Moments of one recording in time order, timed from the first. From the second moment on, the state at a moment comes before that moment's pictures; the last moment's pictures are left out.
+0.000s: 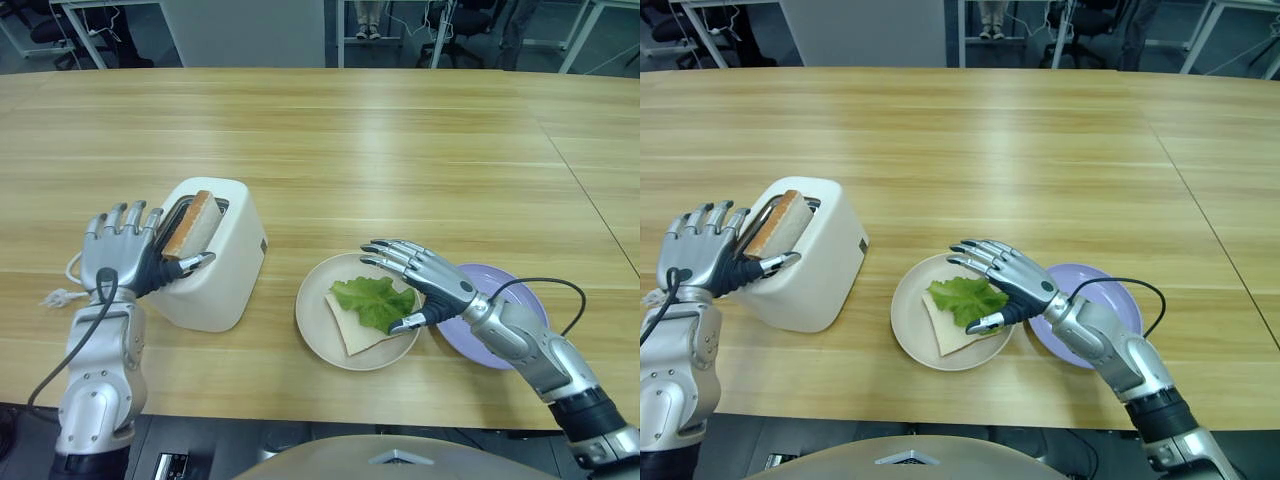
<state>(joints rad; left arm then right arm) 0.20 0.57 0.18 -0.40 1.22 0.25 -0.24 -0.01 -0.58 0.25 -0.13 -0.60 -0.63 0.07</state>
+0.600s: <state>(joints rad) 0.12 0.48 0.19 -0.41 0.93 0.17 -0.11 0.09 -0.57 0.17 -0.19 -0.50 -0.59 0.11</state>
